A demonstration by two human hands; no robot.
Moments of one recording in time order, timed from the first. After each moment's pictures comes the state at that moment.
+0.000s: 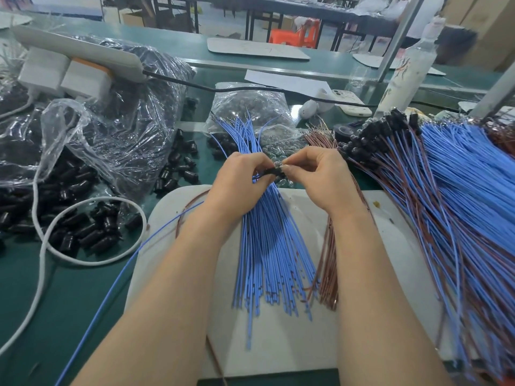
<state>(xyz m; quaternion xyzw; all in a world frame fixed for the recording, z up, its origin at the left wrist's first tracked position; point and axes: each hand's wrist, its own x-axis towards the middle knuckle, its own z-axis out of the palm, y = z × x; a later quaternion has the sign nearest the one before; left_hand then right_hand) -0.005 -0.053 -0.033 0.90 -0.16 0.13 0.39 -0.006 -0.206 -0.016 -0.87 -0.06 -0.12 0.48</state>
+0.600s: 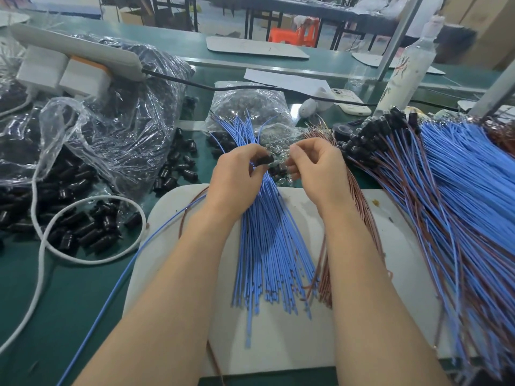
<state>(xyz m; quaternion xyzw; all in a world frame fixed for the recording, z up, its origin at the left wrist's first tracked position) -0.003 -0.056 -0.038 0.88 -0.10 0.18 0.43 -0.007 -0.193 -0.017 -0.80 0.00 -0.16 0.58</state>
